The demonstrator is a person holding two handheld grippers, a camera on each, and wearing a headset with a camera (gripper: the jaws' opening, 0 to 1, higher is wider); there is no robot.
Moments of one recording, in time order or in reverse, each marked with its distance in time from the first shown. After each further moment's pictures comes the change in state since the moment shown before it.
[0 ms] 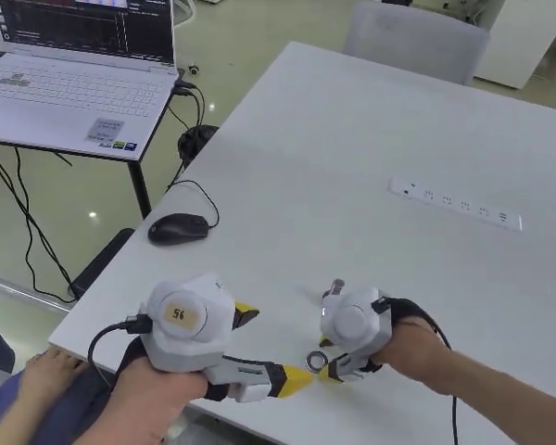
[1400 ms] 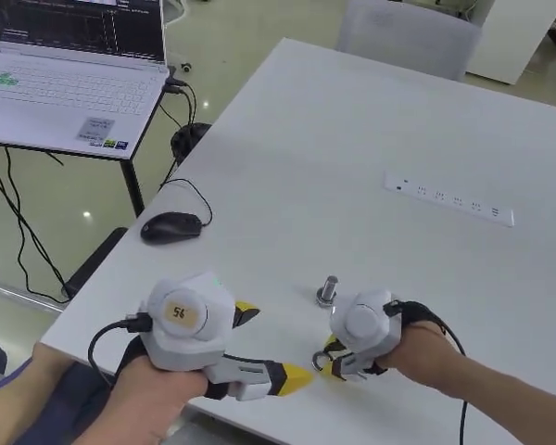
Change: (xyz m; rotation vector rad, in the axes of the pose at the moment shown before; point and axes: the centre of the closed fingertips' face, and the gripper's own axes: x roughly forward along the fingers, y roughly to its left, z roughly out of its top) left arm 0.006 -0.006 0.002 0.010 0.006 -0.015; right arm -0.008 0.002 -0.016 0.163 -0.045 -0.036
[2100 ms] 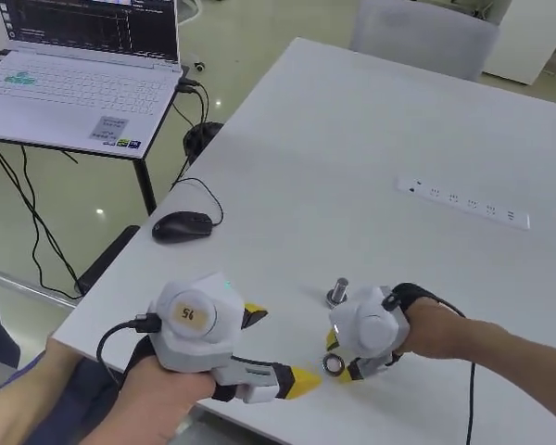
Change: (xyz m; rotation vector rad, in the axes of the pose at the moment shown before) left arm -0.001 0.001 -0.001 -0.007 0.003 0.008; right arm 0.002 0.007 0.001 -0.570 0.110 0.194
